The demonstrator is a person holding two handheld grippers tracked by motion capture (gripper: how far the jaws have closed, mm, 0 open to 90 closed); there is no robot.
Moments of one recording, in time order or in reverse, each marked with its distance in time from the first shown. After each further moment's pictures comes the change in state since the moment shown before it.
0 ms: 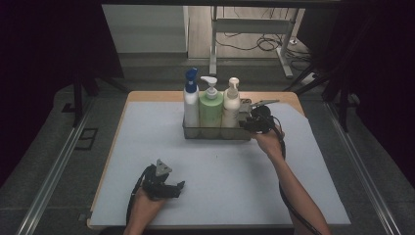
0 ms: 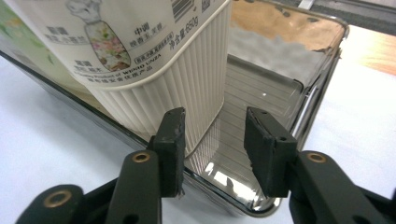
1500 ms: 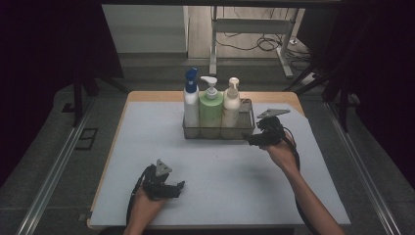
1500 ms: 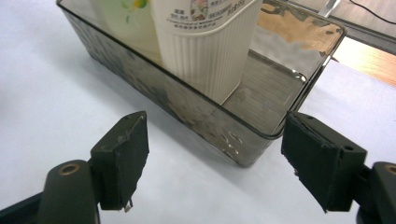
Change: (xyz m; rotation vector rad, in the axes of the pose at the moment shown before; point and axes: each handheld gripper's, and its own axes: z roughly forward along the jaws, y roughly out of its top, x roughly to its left) left arm -0.001 0.000 0.000 -0.006 0.000 -0.006; right arm 0.014 -0.025 -0.051 -0.030 0.043 -0.128
